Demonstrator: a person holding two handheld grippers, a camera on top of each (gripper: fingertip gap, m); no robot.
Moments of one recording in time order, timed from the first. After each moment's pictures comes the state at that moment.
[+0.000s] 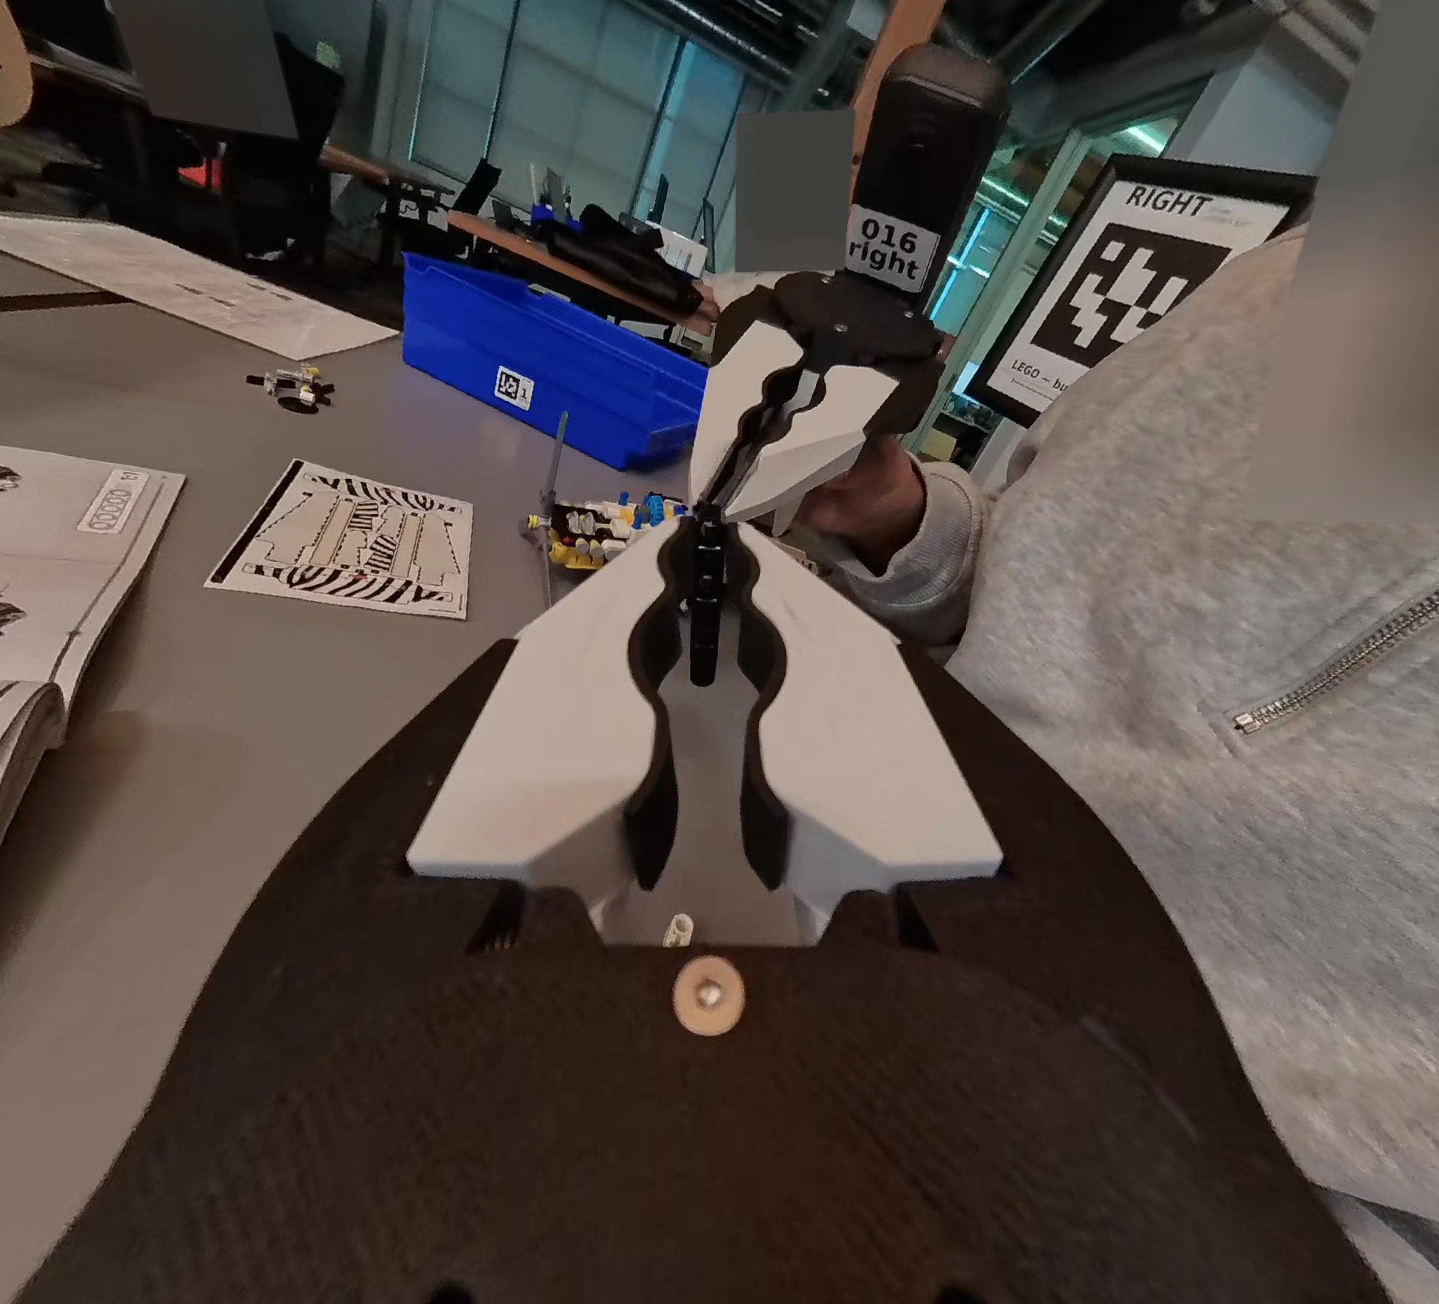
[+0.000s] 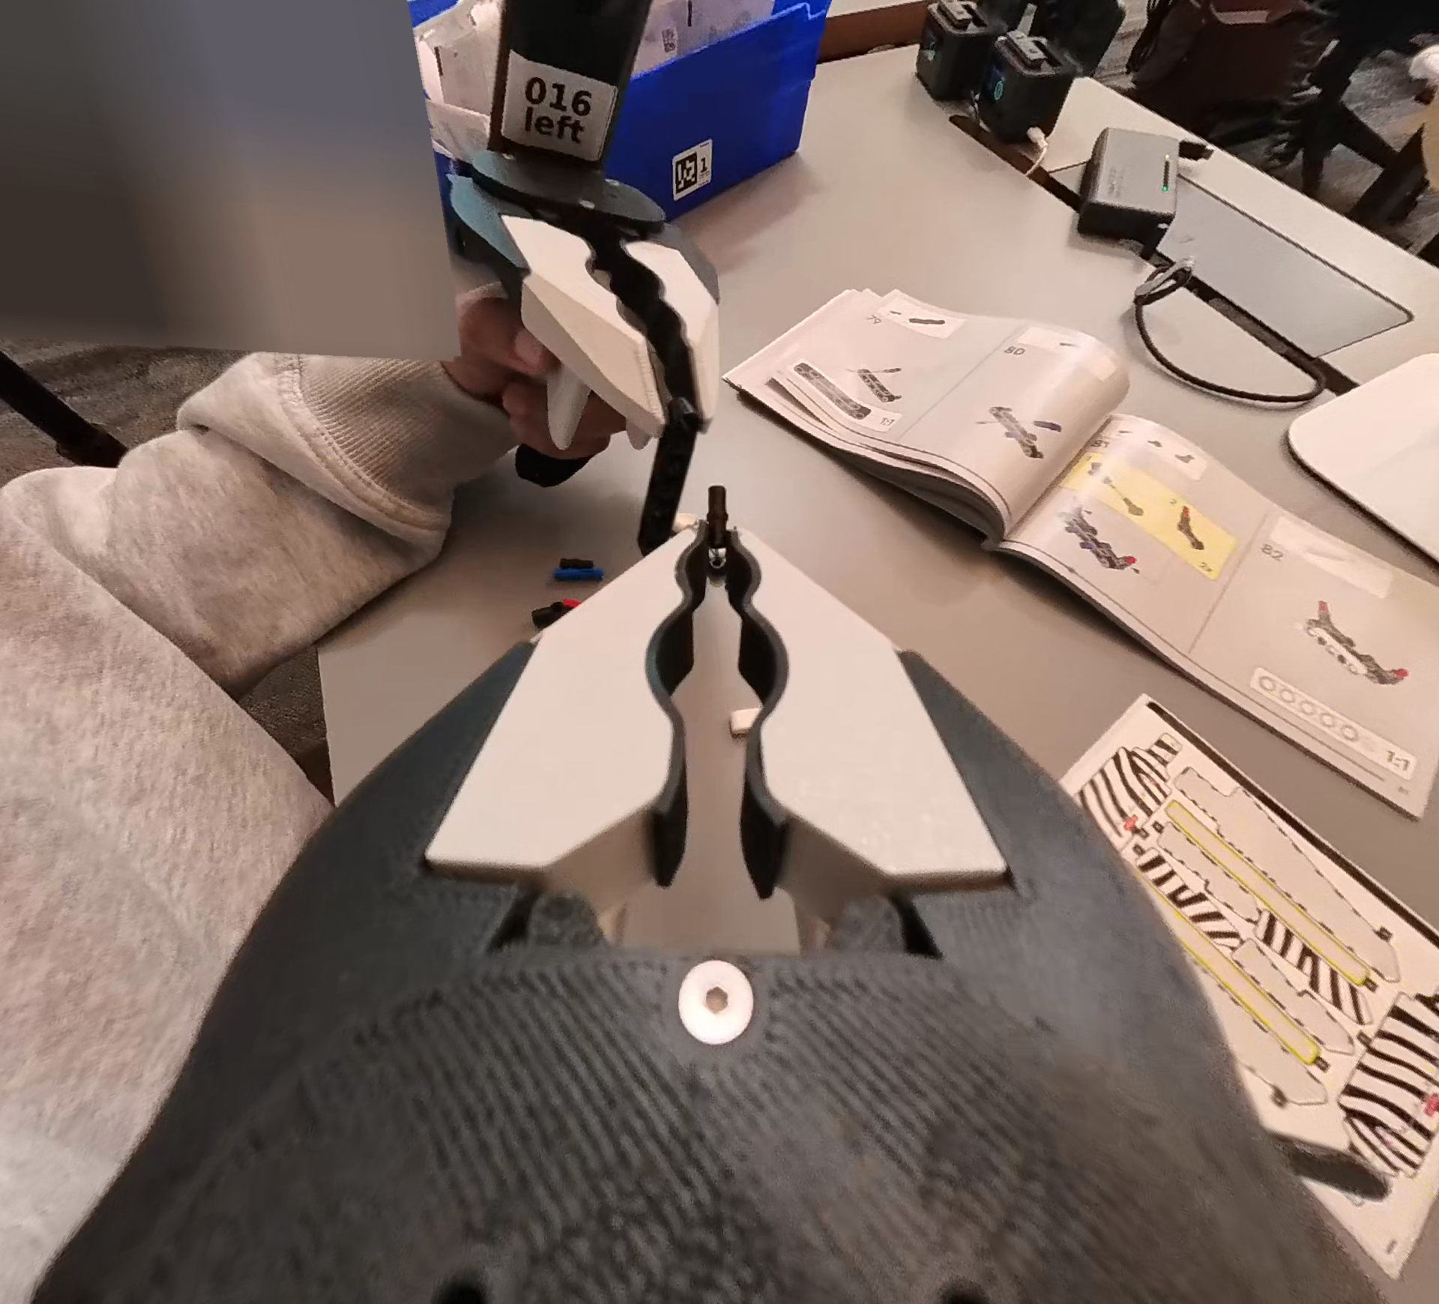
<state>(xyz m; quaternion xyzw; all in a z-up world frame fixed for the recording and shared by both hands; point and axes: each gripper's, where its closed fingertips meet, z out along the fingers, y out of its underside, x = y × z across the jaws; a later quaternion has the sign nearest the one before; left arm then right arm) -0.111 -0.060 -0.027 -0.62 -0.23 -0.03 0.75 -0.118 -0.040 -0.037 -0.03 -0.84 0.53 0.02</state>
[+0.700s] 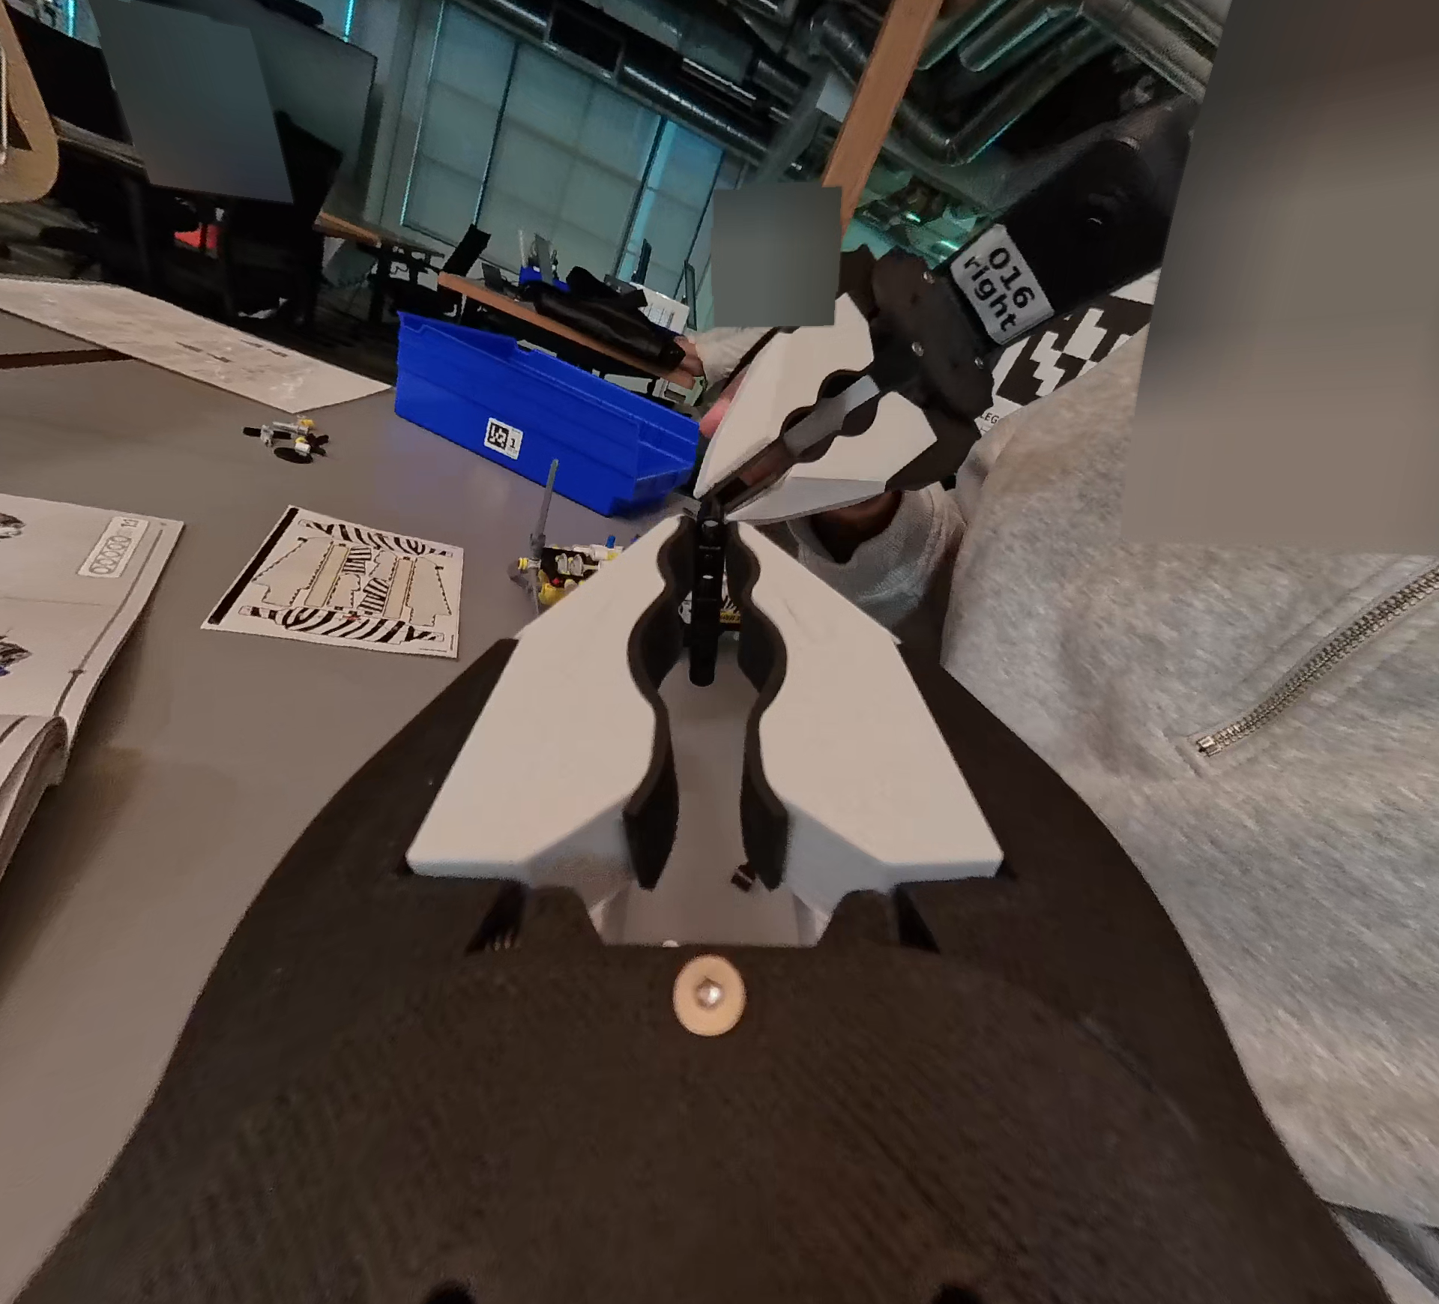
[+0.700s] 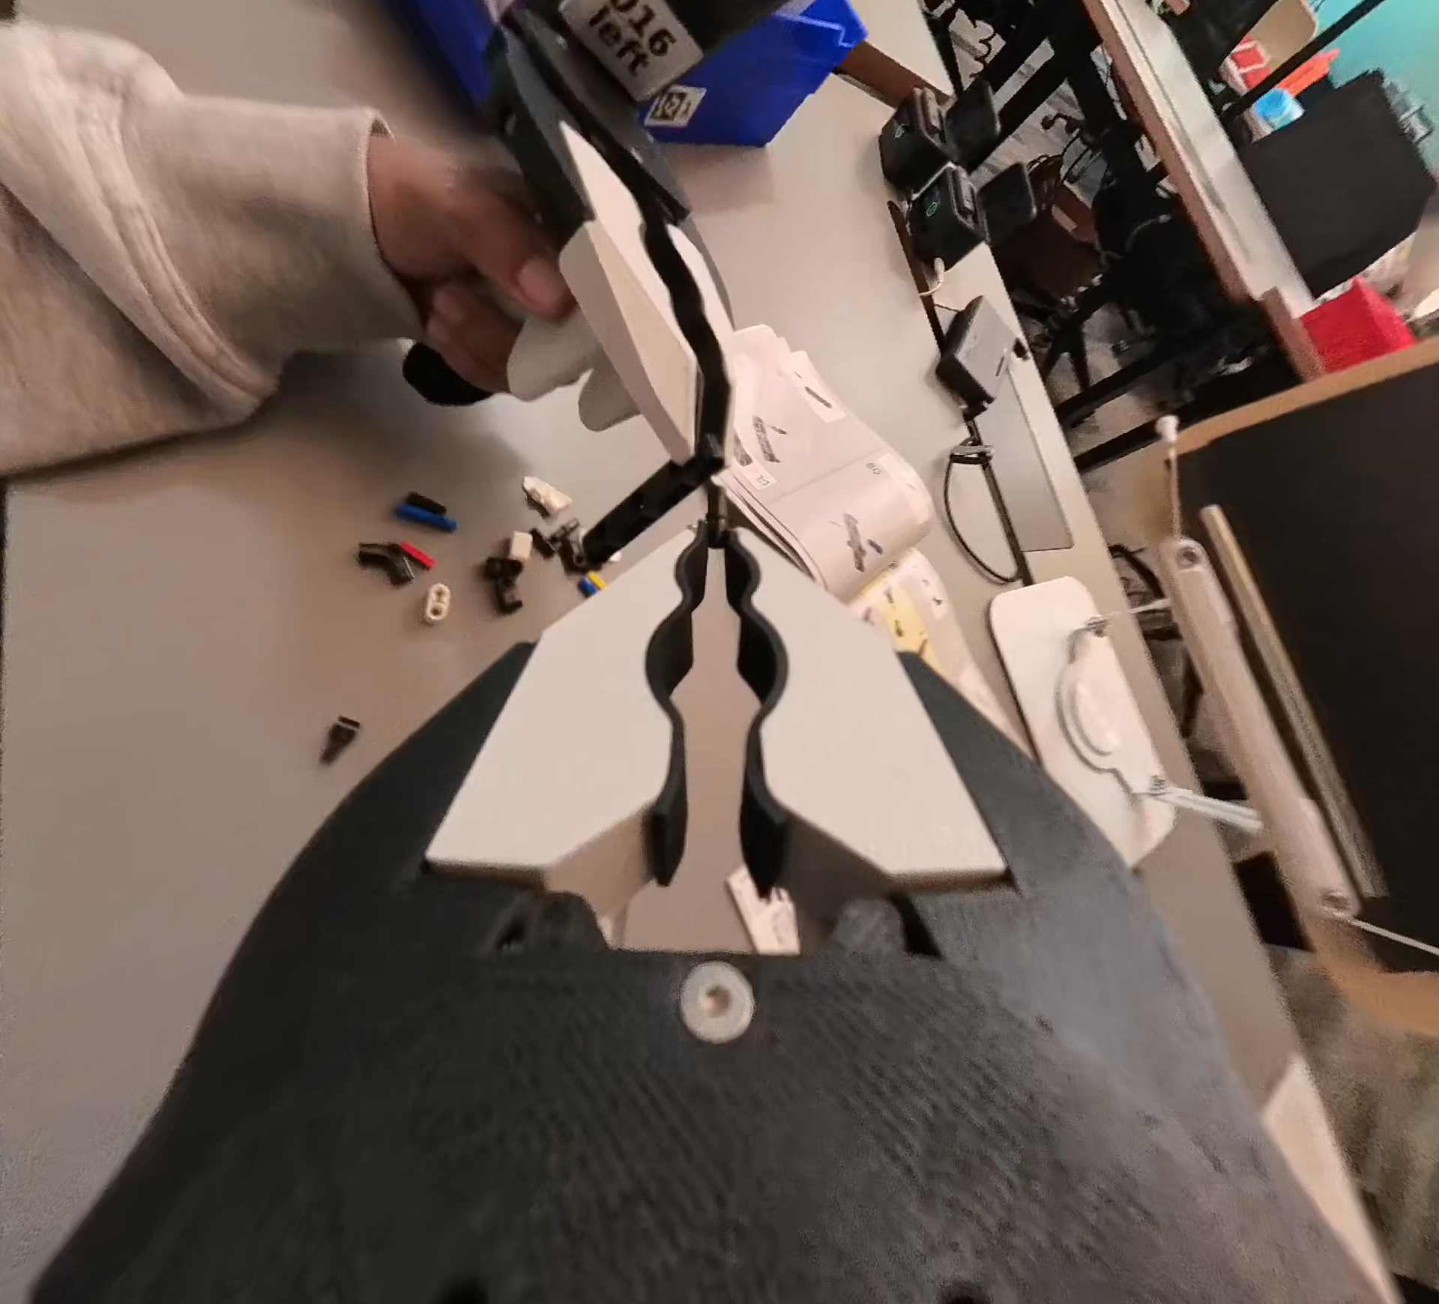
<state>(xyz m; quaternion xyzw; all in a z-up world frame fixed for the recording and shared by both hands) -0.108 -0.070 -0.014 -0.59 -0.22 -0.03 0.77 -0.114 -0.062 -0.015 0.16 -0.85 0.45 0.23</state>
